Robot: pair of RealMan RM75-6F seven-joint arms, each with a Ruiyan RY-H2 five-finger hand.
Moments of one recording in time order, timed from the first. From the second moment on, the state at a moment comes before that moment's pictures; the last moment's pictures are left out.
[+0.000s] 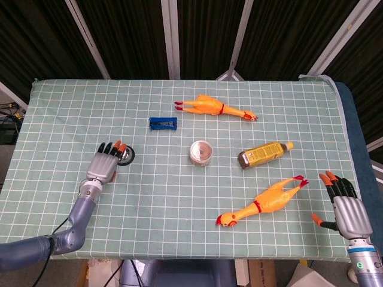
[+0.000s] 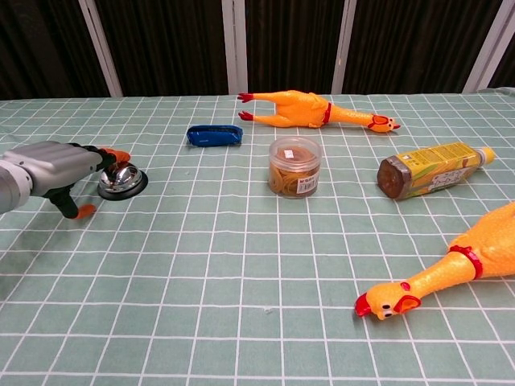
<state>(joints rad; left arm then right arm) -0.71 -1.58 -0.15 -1.37 0.73 0.93 0.86 0.12 -1.08 0.05 -1.70 -1.41 1.34 0.00</state>
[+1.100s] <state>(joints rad) -0.29 -1.14 0.11 -1.82 1.30 1.47 0.46 0.12 -1.09 0.05 -1.70 -1.42 1.34 -0.02</state>
